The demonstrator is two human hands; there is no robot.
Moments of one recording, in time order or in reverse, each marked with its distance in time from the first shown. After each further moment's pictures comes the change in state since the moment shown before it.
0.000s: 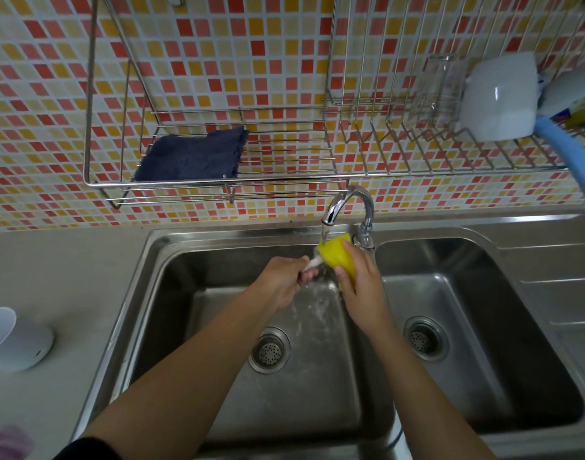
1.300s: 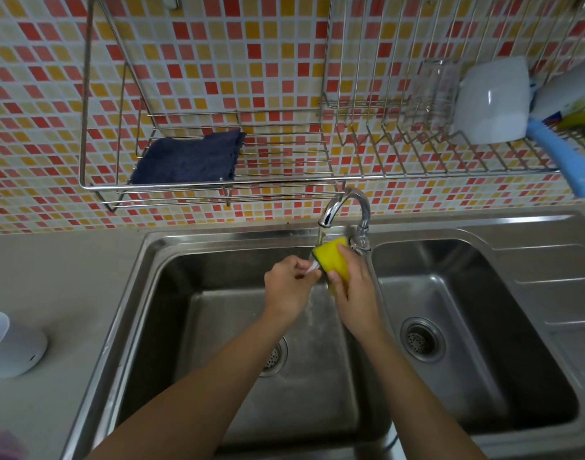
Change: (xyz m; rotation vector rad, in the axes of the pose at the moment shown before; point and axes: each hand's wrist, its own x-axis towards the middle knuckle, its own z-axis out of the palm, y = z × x) left_hand -0.012 -0.028 0.000 0.537 0.241 0.522; right_hand -0.005 -0.010 0.004 0.071 0.067 0.062
